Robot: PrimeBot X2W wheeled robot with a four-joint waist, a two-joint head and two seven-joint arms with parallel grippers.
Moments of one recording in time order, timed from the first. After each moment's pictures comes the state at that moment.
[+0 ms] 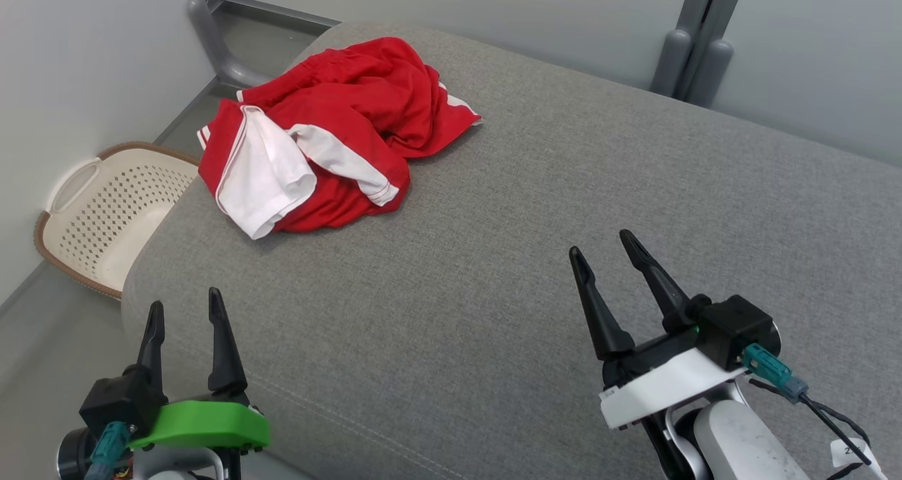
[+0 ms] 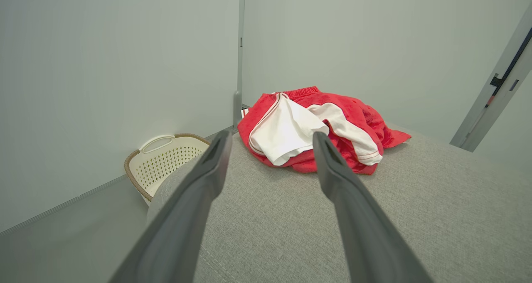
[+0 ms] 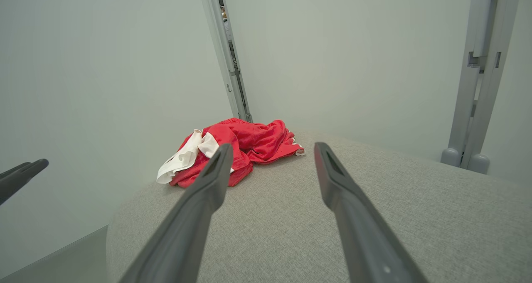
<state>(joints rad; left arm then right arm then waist) -0.05 0.05 0.02 0.19 -0.27 0.02 -0.26 -0.15 -0.09 0.28 0.11 0.25 0.13 -0.26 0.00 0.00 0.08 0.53</state>
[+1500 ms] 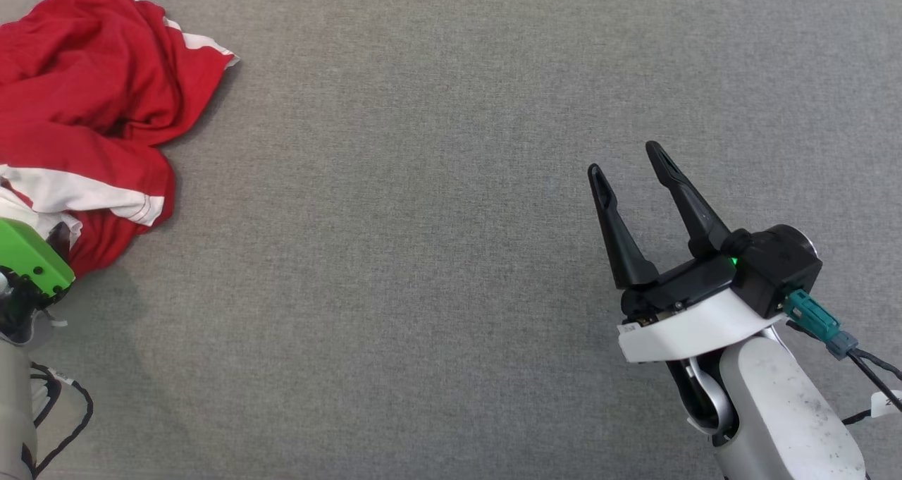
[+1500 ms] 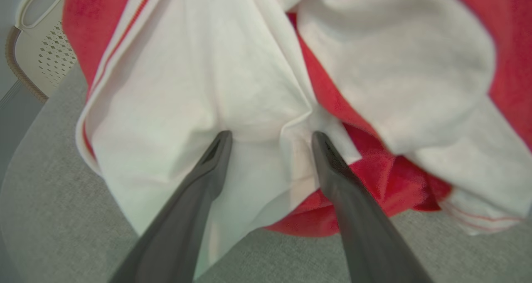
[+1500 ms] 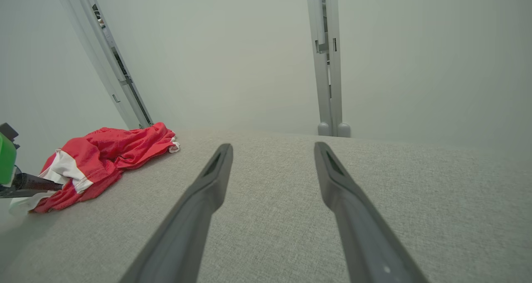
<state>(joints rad) -0.79 0.39 0.10 1.07 -0.54 -0.09 0.37 -0.27 -0.14 0.27 0.01 0.24 0.13 -0.26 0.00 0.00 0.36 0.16</state>
